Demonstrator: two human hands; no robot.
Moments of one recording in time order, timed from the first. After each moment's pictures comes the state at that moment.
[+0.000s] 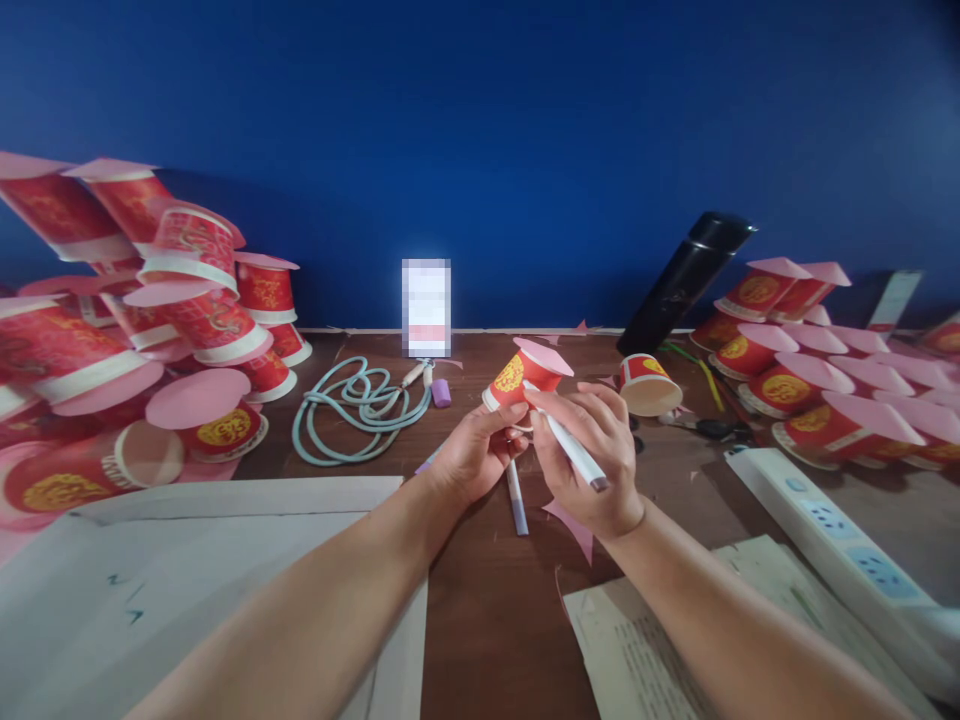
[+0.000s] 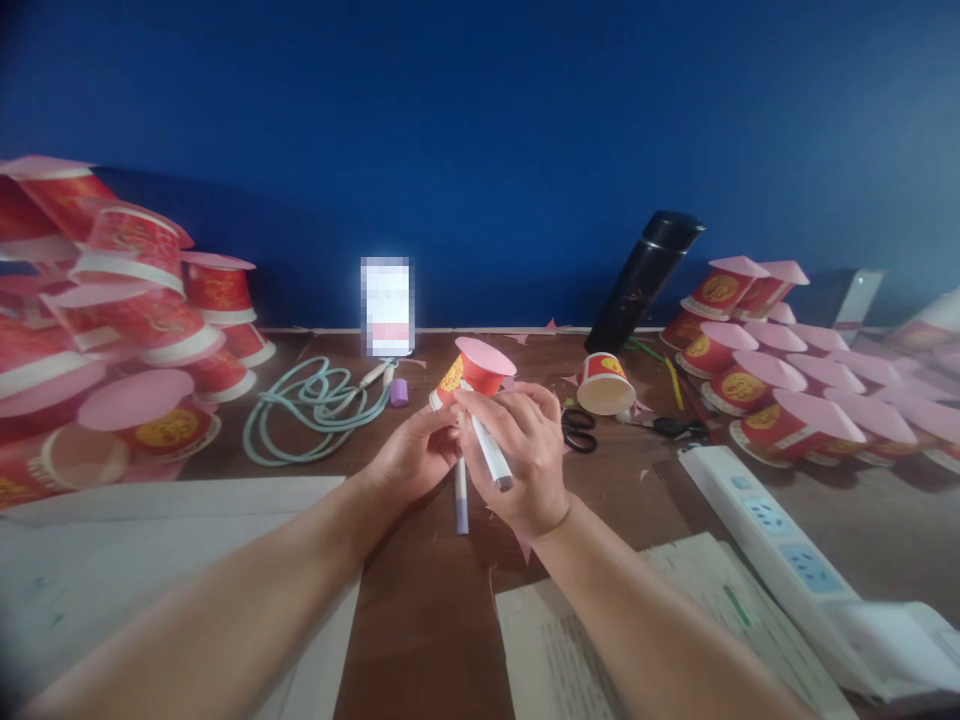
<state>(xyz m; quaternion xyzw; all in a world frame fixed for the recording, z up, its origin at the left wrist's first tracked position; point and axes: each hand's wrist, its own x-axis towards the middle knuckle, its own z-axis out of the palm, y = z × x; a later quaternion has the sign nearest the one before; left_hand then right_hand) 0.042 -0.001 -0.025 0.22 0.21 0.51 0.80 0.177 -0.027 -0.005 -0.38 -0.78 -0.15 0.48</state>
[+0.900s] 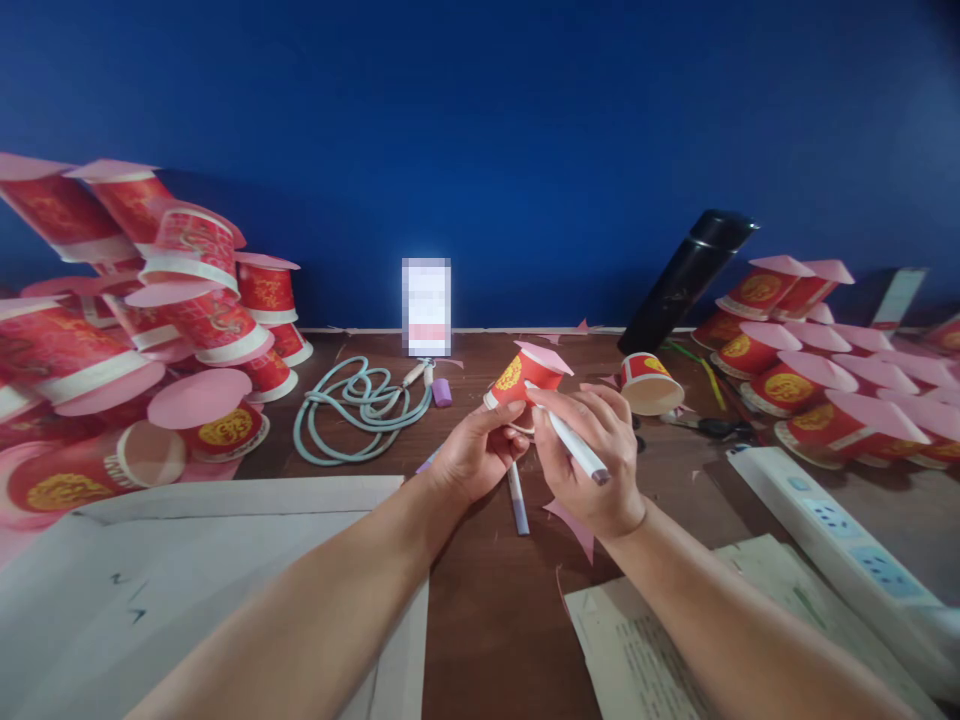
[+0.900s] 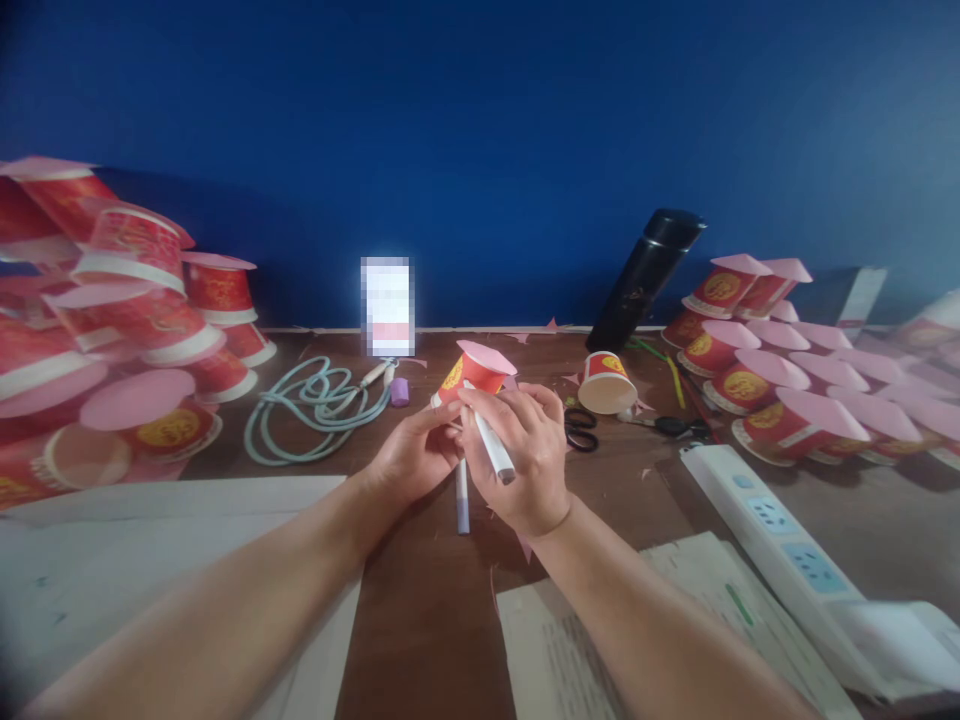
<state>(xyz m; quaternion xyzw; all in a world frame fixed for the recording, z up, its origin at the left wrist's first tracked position) 0.041 0.000 -0.025 0.20 0.22 0.50 0.81 0.174 -0.027 -0.004 -0.41 -0.77 -0.17 0.46</state>
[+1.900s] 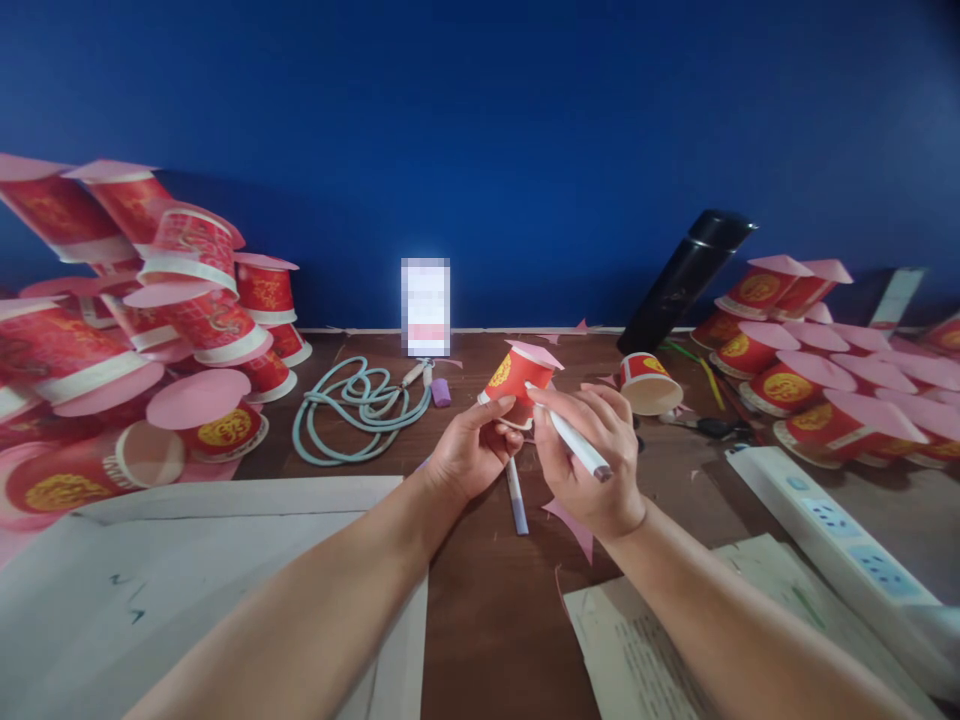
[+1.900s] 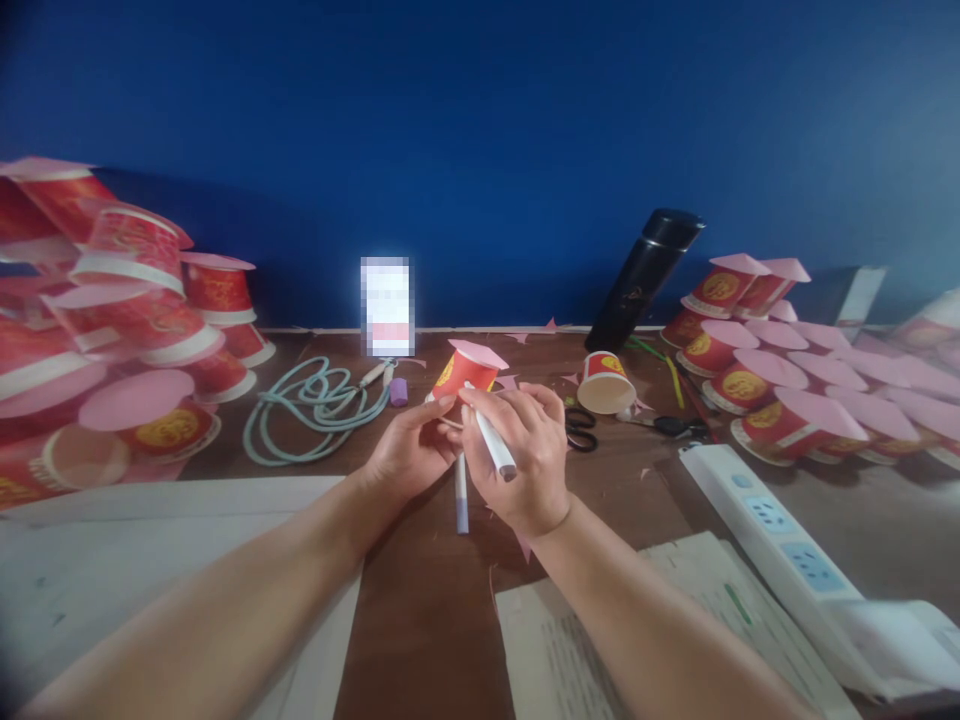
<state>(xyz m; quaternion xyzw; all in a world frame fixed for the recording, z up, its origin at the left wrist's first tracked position) 0.038 0.004 -0.029 0.15 0.23 0.52 0.81 0.173 -0.027 -0.001 -0.42 -0.76 -0.18 0.47</state>
